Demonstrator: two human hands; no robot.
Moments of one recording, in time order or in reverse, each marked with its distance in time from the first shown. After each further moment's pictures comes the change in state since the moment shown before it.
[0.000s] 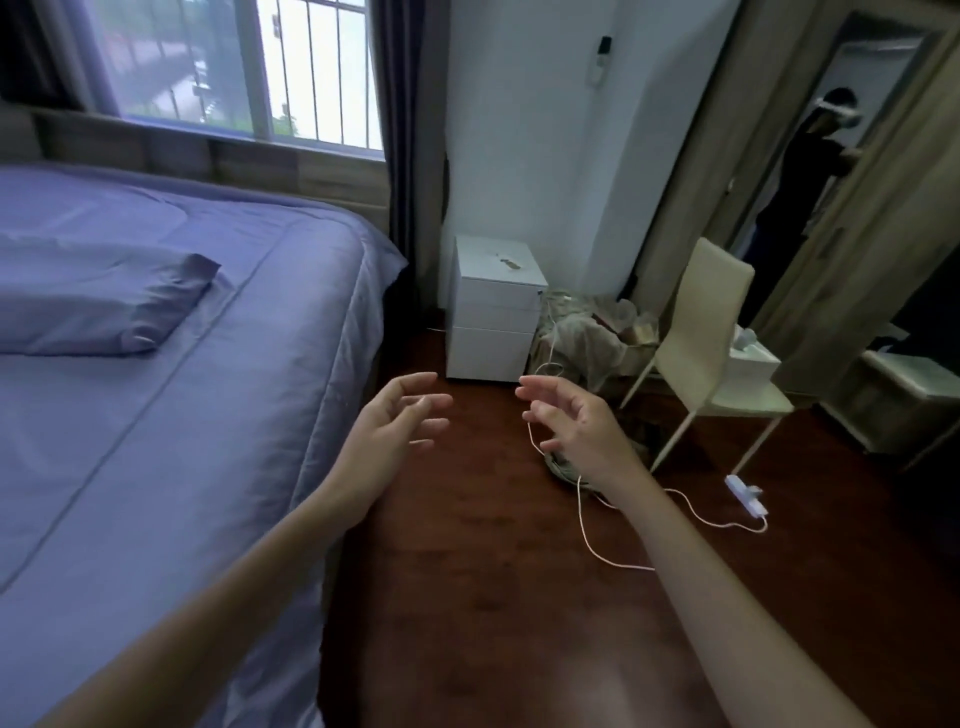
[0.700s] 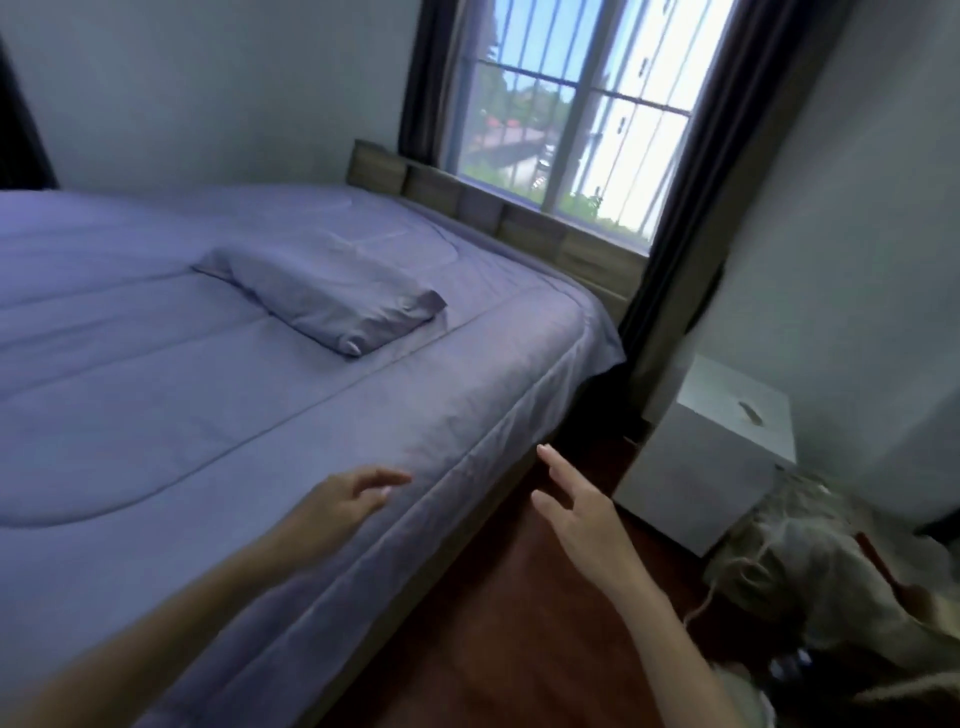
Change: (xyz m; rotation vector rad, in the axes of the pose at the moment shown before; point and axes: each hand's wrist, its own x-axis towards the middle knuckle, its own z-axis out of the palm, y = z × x) left_hand 0.092 -0.063 -0.102 0.554 0.487 -0.207; right_hand 0.253 0.053 0.082 -0.184 -0.557 -0.270
